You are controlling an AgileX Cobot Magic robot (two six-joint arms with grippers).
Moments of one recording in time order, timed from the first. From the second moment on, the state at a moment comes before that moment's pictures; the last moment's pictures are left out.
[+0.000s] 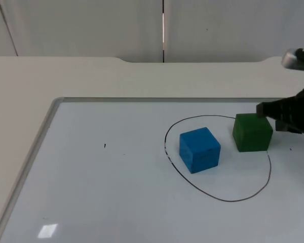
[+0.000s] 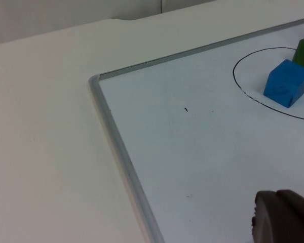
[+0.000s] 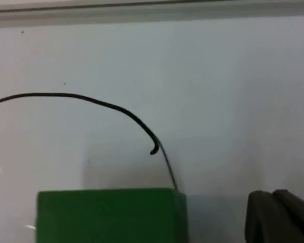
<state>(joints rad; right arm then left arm) 0.25 1.97 -0.89 0.12 -0.12 0.14 -0.38 0.00 -0.50 -0.02 1.07 0.01</state>
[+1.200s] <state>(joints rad) 0.34 1.61 -0.89 0.11 -0.03 -0.06 -0.38 0.00 -0.50 -0.02 1.07 0.01</state>
